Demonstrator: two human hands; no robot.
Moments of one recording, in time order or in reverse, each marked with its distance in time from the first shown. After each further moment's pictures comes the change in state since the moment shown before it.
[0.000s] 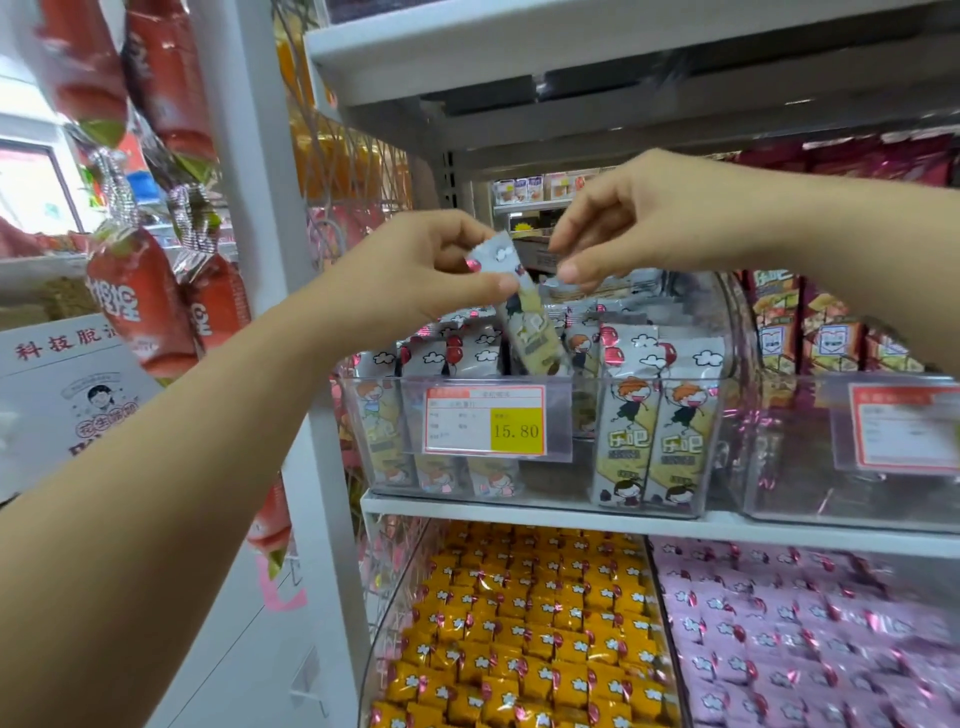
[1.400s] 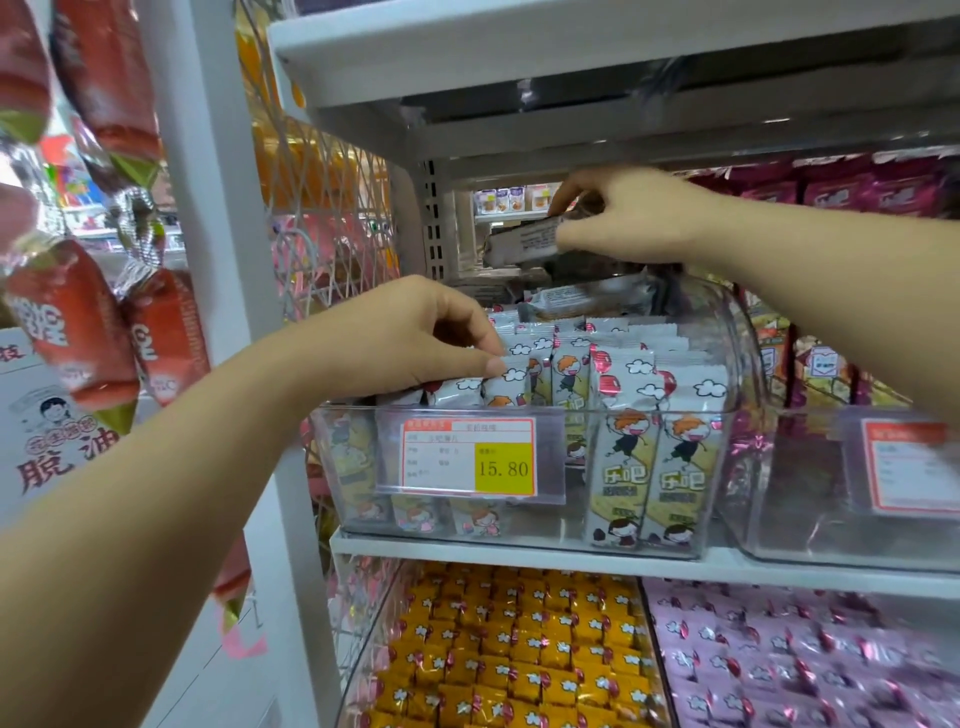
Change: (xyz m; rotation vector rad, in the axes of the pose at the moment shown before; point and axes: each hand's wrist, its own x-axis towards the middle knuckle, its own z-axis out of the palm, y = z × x) left_hand 0.013 -0.016 0.007 0.182 -0.227 -0.031; right_hand 0.059 0.036 -0.003 -0.265 0.224 0.068
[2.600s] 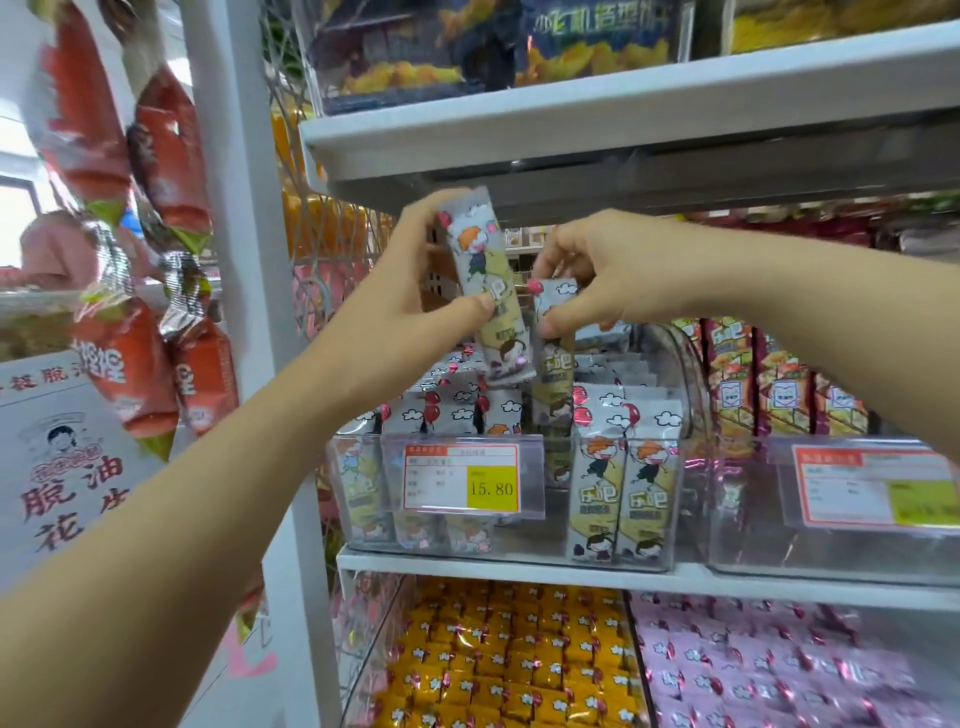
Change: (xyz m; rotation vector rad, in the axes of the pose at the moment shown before) left_hand -0.016 0.024 -0.004 -0.293 0.414 0.272; right_hand -0.051 -0.037 -0.031 0.043 -0.156 -0.045
